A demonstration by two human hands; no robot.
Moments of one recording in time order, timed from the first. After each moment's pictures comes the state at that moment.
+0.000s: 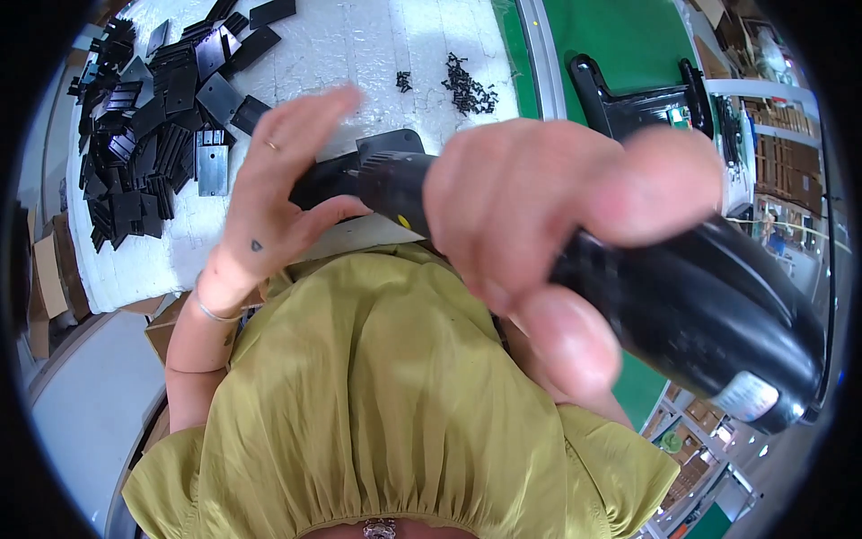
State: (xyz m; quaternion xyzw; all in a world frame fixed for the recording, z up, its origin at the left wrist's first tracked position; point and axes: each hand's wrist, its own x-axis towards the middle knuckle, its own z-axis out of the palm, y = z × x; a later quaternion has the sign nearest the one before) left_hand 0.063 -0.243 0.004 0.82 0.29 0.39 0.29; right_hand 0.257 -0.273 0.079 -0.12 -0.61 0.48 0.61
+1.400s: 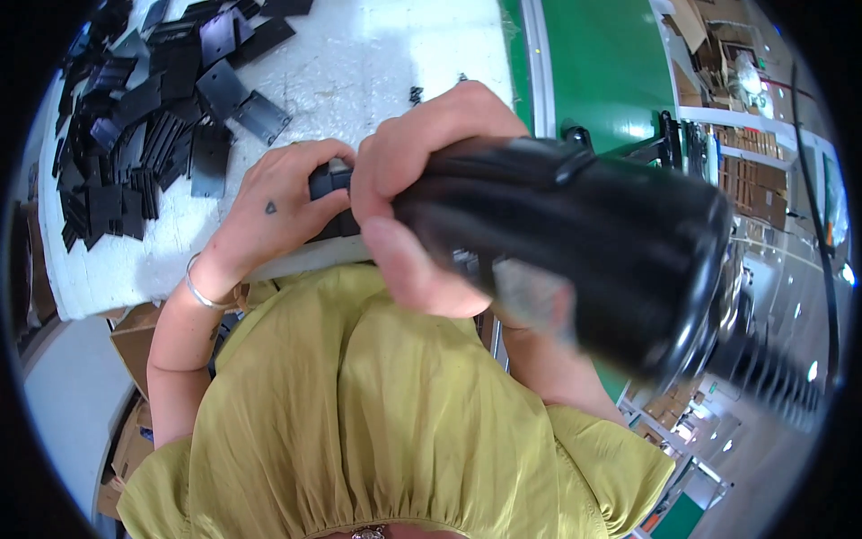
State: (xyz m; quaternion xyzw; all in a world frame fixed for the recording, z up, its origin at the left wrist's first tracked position) left_hand 0.045 -0.238 -0.032 0.77 0.43 0.28 0.38; right_hand 0.209 -0.248 0.057 -0.25 -0.63 0.52 0.52
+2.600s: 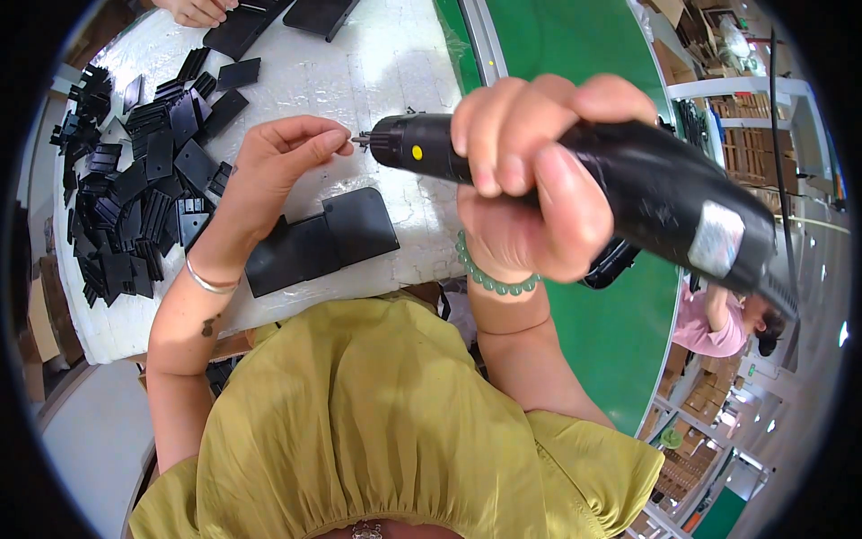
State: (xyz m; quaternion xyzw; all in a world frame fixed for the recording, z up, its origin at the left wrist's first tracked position) left_hand 0.094 -0.176 -0.012 0.49 0.37 0.36 0.71; right_hand 0.278 -0.219 0.067 -0.10 -0.52 0.41 0.74
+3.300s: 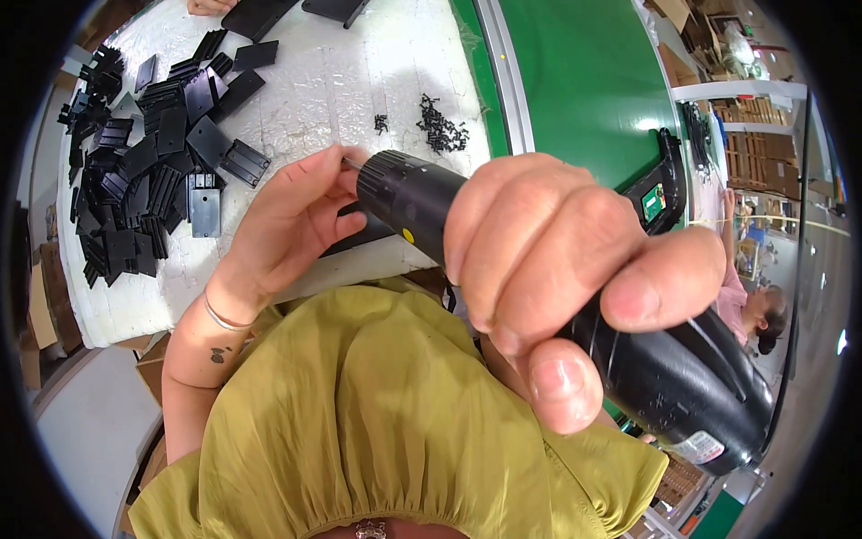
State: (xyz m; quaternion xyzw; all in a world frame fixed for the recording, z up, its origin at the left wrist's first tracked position) left_hand 0.083 -0.231 0.015 0.19 0.23 0.31 0.90; right_hand 0.258 -0.264 0.092 -0.10 -0.65 0.37 0.65
